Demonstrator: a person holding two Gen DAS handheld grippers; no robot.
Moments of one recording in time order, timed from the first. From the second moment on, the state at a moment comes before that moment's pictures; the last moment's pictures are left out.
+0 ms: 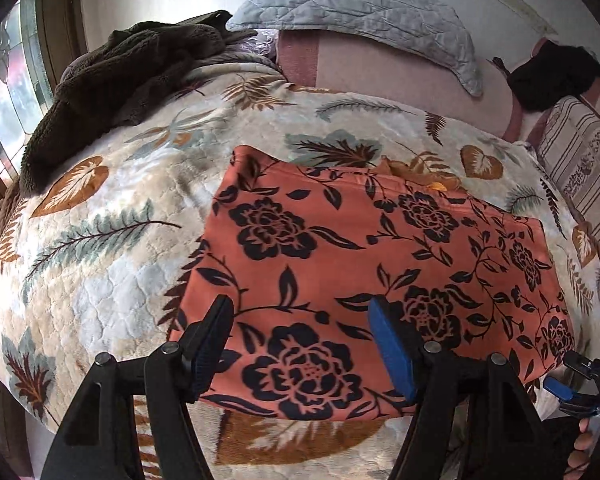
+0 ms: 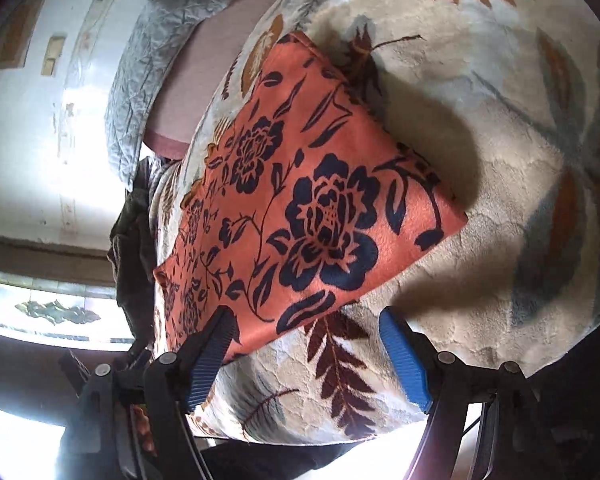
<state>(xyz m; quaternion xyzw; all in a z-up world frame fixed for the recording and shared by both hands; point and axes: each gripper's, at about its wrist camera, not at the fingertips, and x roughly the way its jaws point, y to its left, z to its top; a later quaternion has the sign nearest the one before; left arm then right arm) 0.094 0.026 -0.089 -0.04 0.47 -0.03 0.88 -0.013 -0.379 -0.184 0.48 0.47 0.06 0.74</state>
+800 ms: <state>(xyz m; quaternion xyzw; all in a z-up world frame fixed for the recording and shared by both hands) 0.100 -0.033 -0.116 -0.03 0.46 -0.07 0.88 -0.001 -0.399 -0.190 0.51 0.41 -0.01 0.75</state>
